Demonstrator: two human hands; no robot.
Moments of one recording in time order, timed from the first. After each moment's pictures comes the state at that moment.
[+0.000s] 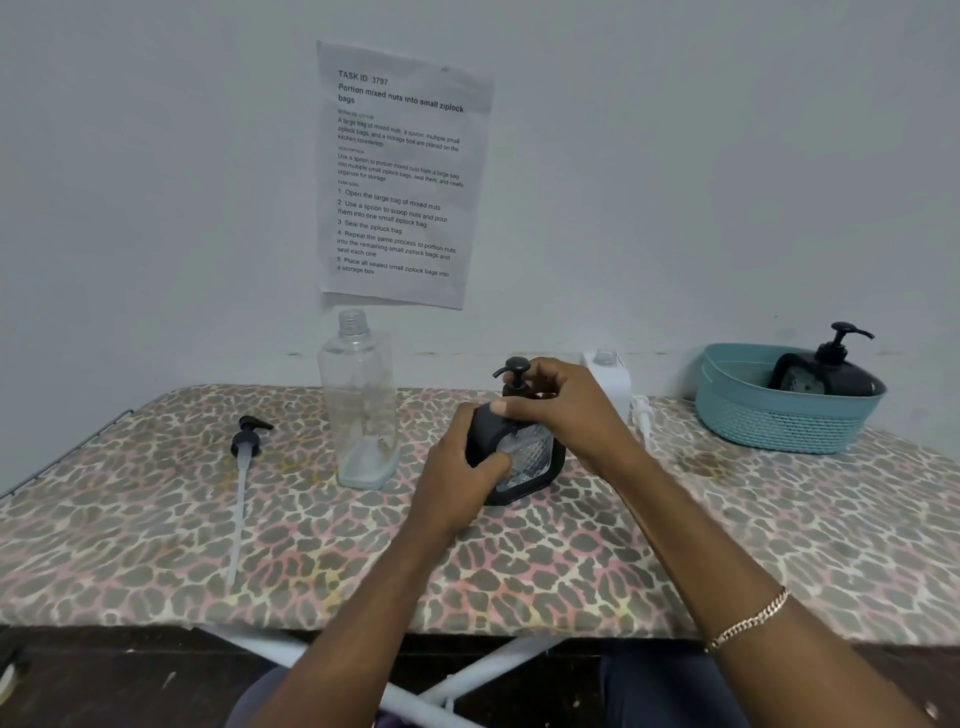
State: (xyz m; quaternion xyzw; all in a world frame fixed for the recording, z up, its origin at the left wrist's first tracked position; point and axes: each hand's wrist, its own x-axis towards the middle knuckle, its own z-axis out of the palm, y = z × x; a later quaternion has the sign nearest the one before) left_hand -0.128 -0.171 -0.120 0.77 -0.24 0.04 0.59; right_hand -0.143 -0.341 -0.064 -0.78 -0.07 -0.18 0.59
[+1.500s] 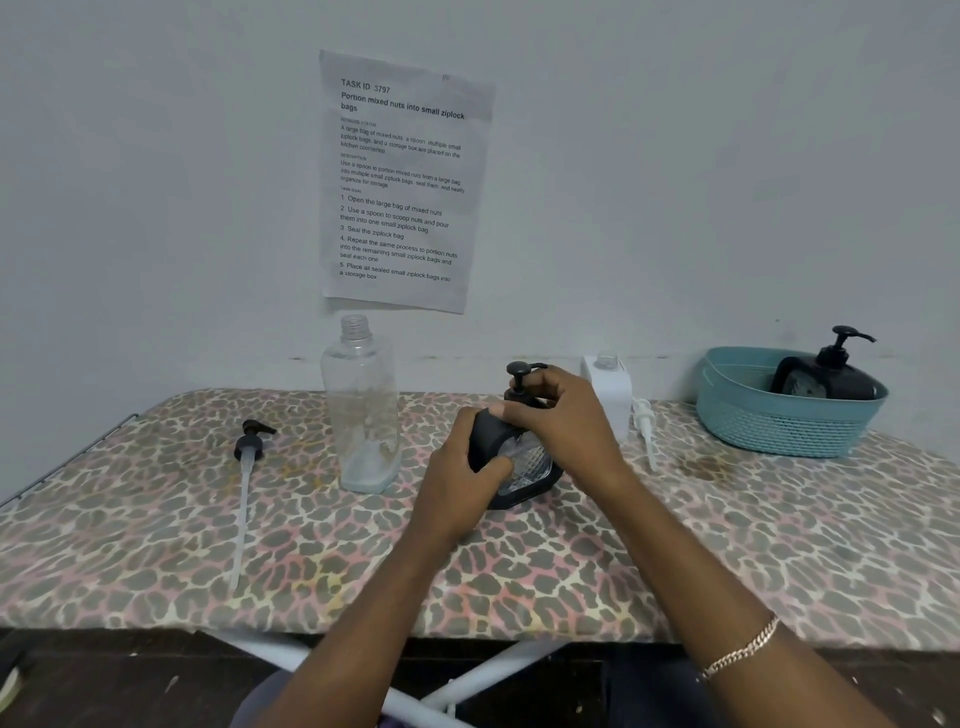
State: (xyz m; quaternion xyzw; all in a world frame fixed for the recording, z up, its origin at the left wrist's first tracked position) left_hand -0.131 -0.172 -0.120 0.78 -0.24 0.05 0.58; right_hand -0.150 -0.325 -0.070 -0.76 -0.02 -0.23 0.61
